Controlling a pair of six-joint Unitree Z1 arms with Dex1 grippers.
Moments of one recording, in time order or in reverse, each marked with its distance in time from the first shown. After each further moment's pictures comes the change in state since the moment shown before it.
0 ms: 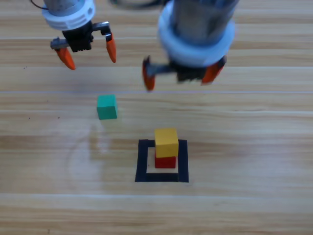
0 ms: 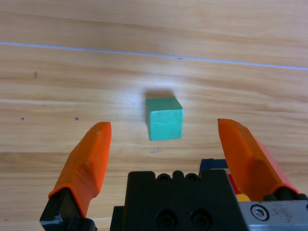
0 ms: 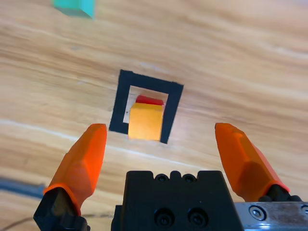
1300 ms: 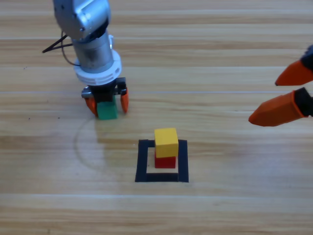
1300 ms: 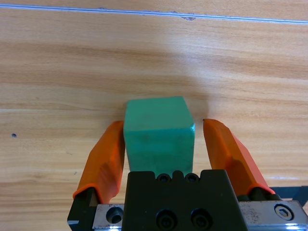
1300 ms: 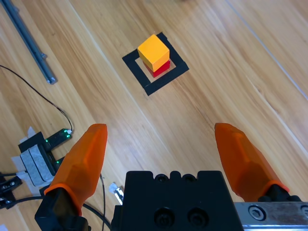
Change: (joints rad) arm 0 -0.090 0.091 0.264 -0.231 0.019 -0.039; arm 1 -0.197 -0.804 1.089 -0.691 0.387 -0.825
